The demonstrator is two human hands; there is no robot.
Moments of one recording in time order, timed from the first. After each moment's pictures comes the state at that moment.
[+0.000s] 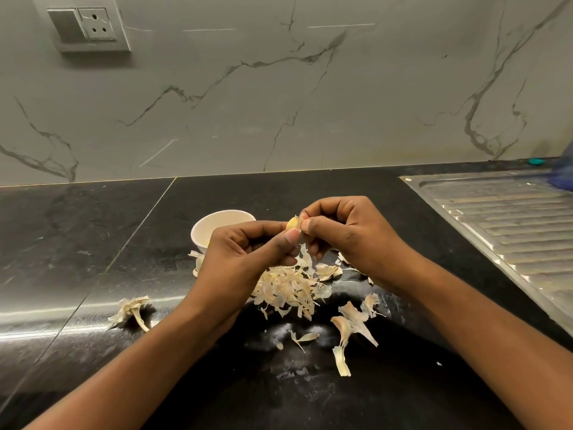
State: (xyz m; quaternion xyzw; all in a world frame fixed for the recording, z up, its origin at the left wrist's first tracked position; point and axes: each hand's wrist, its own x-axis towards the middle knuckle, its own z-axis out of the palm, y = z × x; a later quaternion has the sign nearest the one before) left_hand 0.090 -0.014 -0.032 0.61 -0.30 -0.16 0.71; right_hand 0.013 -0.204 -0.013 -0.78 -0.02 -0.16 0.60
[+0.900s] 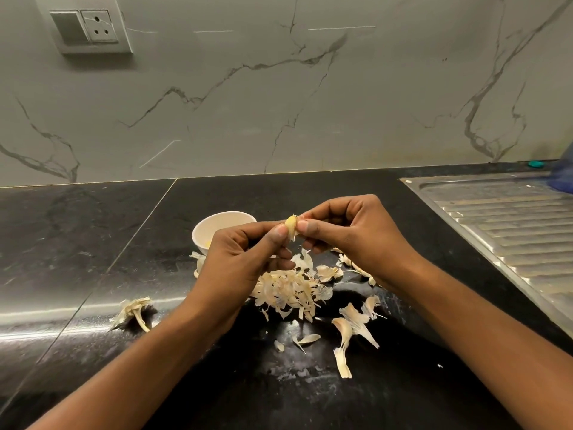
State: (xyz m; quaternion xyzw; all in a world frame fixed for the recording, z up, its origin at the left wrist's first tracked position) left_hand 0.095 -0.016 -0.036 0.63 -0.27 -0.16 0.71; right_hand 0.013 -0.205 -0.015 -0.78 0.02 -0.20 0.59
